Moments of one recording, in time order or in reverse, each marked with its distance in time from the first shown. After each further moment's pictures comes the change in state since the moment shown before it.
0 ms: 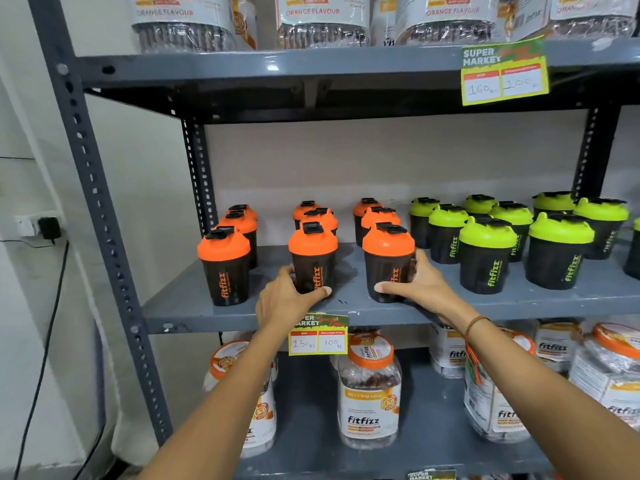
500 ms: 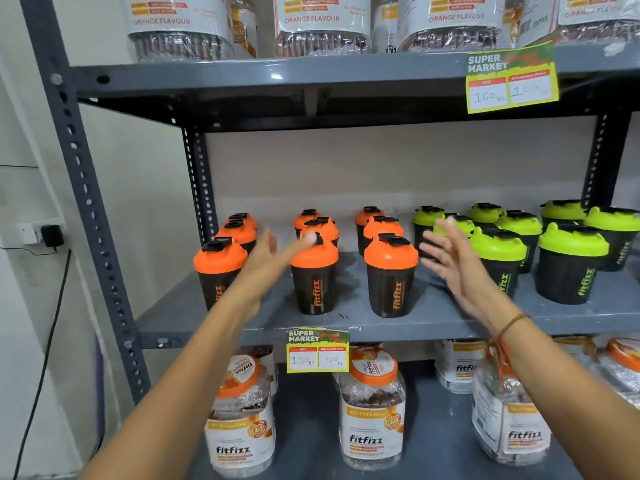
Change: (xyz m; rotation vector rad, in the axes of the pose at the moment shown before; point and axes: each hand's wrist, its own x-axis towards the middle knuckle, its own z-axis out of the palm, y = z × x) left_hand 0.036 0.034 -0.068 -0.659 -0.286 -0.107; right_hand 0.022 -0.019 -0.043 0.606 0.072 -0.032
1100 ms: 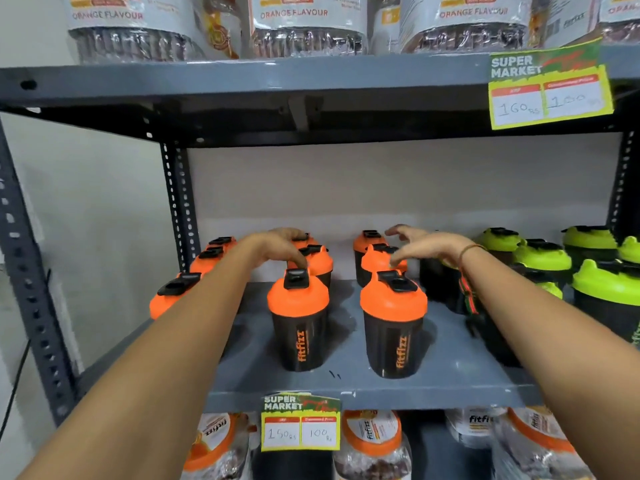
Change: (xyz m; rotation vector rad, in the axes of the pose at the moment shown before) left_hand 0.152 0.044 0.023 0.668 -0.332 -0.127; right_hand 0.149 -0.034 0.025 -0.952 -0.379 0.206
